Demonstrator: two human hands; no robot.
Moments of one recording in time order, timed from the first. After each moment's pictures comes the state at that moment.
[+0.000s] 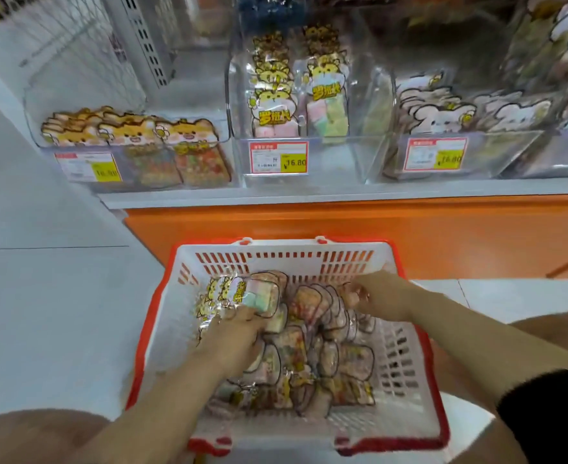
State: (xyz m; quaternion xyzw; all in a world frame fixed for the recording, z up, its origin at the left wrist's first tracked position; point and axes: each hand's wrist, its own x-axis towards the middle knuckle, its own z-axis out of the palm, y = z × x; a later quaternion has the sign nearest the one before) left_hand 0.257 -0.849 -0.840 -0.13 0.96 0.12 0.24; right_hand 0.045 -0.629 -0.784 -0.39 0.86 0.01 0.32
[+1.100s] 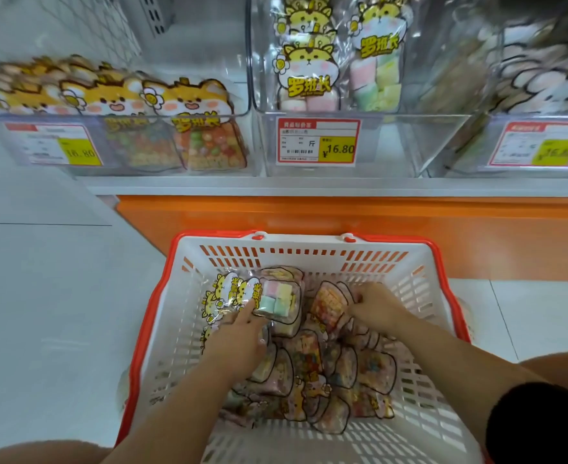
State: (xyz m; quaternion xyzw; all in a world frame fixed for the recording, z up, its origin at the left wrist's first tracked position) left_hand 0.252 -0.869 -0.889 -0.21 0.92 0.16 0.29; right_hand 0.052 -0.679 -0.877 -0.18 0.89 -0.15 0.39
